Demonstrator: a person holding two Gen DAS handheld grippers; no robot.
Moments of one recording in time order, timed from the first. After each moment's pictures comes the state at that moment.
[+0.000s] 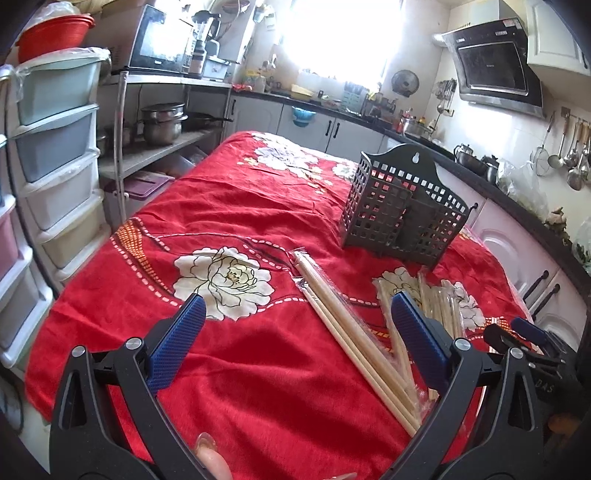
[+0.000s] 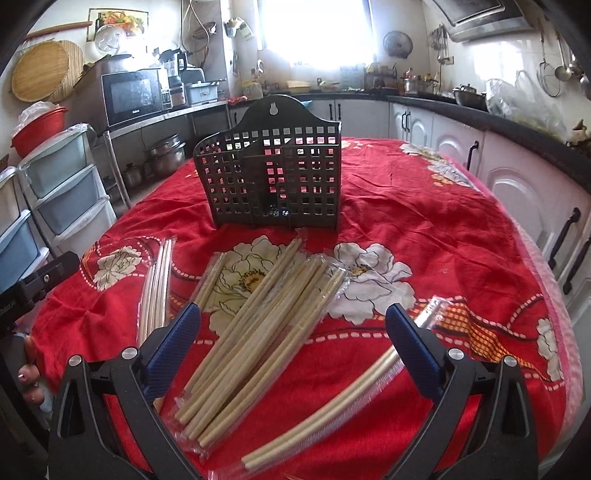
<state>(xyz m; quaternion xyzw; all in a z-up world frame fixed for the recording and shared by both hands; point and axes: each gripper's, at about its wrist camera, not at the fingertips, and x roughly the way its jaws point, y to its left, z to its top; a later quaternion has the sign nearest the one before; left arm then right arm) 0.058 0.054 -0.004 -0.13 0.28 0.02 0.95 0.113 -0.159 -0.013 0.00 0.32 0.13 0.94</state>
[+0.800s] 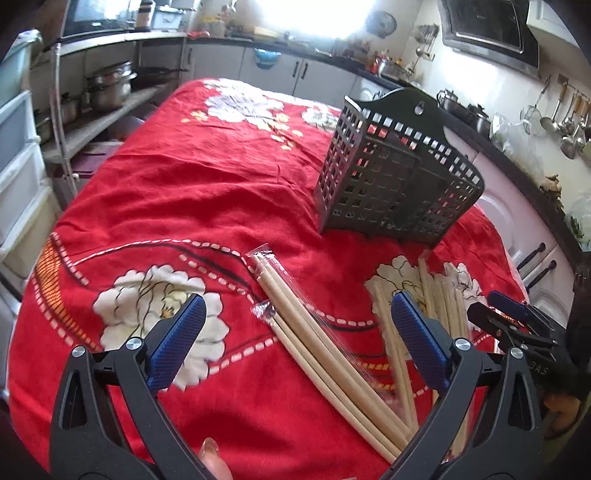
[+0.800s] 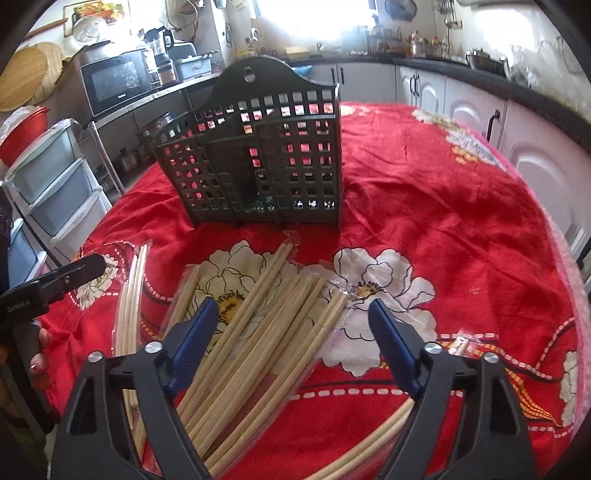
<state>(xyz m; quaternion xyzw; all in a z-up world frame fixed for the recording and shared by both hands) 0.160 0.051 -0.019 -0.11 0.40 -0.07 0.91 0.186 -0.161 -0.026 0.02 0.39 0.14 0.91</state>
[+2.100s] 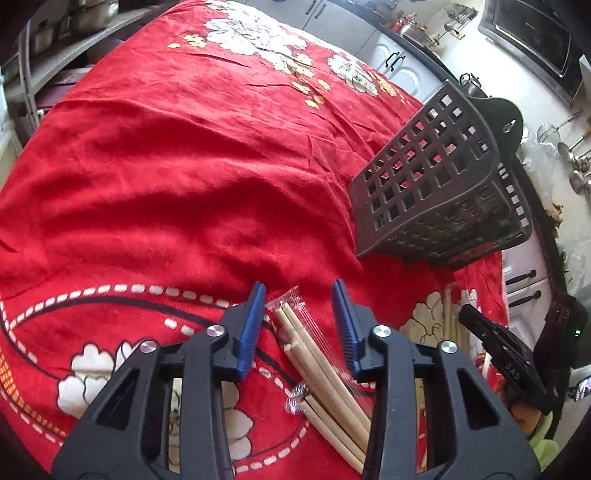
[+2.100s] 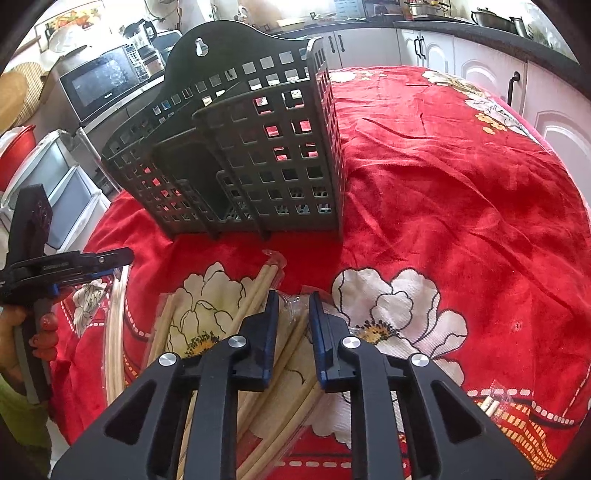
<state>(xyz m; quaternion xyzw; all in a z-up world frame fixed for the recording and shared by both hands) 0.254 0.088 -0.053 -0.19 0.51 -0.11 0.83 0.244 -0.167 -0.046 0.06 0.45 0.16 0.88</state>
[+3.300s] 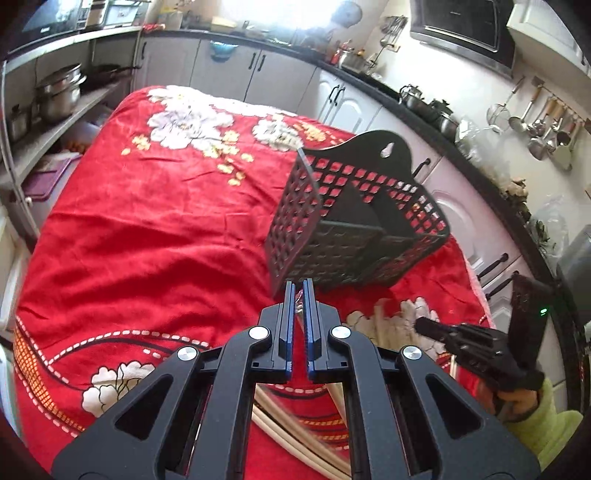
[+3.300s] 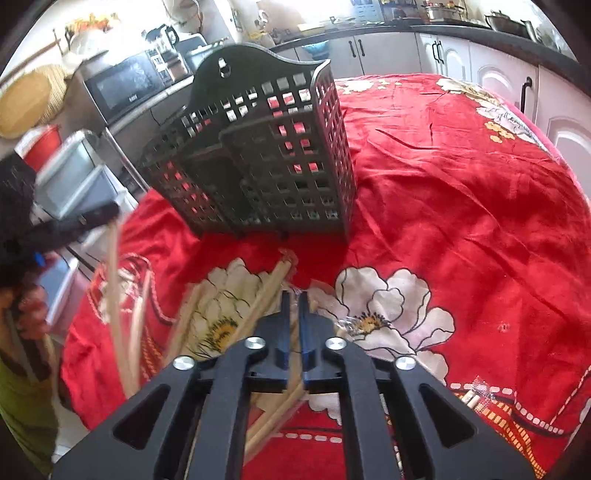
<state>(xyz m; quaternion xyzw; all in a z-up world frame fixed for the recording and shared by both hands) 0.217 0.046 0.029 -0.12 0.40 -0.16 0.89 0.232 -0.183 -0.031 0.06 0.44 0.21 0.87</state>
